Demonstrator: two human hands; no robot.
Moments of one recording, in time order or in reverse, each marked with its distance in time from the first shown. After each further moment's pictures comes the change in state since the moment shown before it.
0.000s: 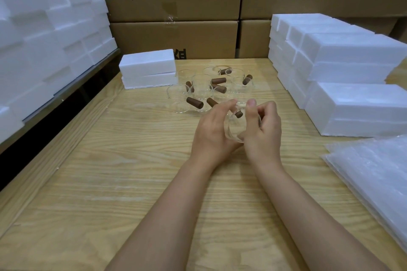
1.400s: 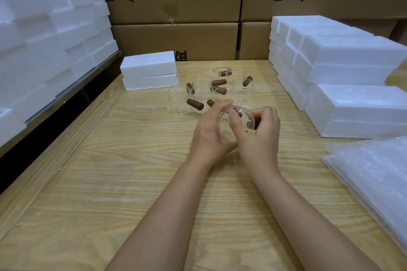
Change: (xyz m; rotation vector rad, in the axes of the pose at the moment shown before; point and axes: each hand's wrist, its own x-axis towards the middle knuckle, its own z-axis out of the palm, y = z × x) left_hand 0.001 -0.008 -0.003 -0.150 -0.049 -0.122; right_hand -0.012 -0.005 0.002 -0.088 0.027 -0.025
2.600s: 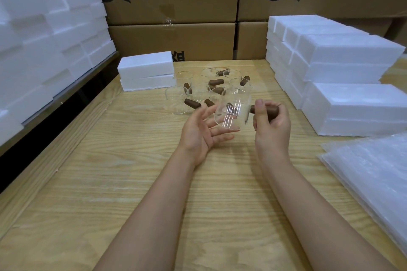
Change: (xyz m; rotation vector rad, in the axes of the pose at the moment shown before) left_hand 0.015 0.004 -0.017 -1.005 -0.147 -0.768; right_hand 0.022 0.011 -0.013 0.473 0.035 0.178
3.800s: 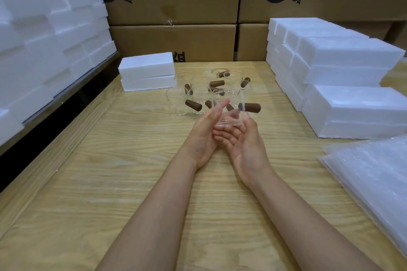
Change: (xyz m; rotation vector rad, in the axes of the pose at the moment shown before) left_hand 0.003 -0.005 -0.001 0.103 -0.165 0.040; right_hand -0.024 0.013 0.022 0.425 -0.257 0.483
